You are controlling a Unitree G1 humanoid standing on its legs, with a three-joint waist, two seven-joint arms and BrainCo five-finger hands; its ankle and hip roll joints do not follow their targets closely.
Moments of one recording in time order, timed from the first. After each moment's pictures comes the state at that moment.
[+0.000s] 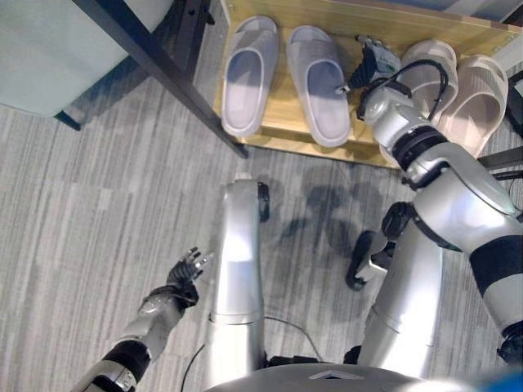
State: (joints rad) left arm -0.04 0.55 -0.37 0.65 -0.95 -0.05 0.07; right arm -1.36 -0.51 0.76 0.83 -0.18 0.20 -0.32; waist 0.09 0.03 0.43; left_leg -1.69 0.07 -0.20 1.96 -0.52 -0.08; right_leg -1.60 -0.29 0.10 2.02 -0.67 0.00
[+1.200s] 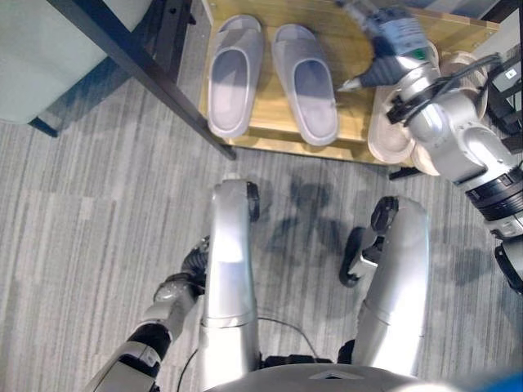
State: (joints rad) left arm -0.17 0.41 -0.32 0.81 -0.77 -0.09 0.00; right arm -1.01 -0.70 0.61 0.06 -0.52 0.00 -0.18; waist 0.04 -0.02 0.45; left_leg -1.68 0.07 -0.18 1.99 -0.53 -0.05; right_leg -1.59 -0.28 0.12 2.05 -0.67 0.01
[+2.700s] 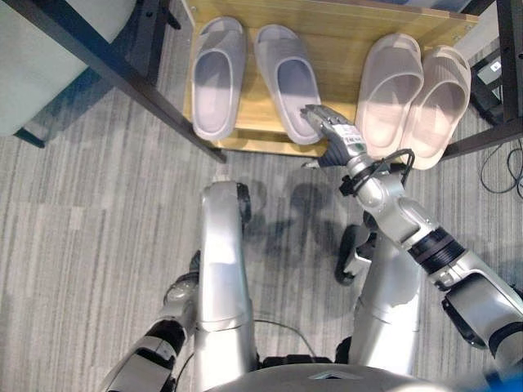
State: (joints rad) left arm -0.21 0.34 -0.32 0.89 -0.77 -0.13 0.09; right arm -0.72 -0.46 0.57 0.25 -0.49 0.05 -0.20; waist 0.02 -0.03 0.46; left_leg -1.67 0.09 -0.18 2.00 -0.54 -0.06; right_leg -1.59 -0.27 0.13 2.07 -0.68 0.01
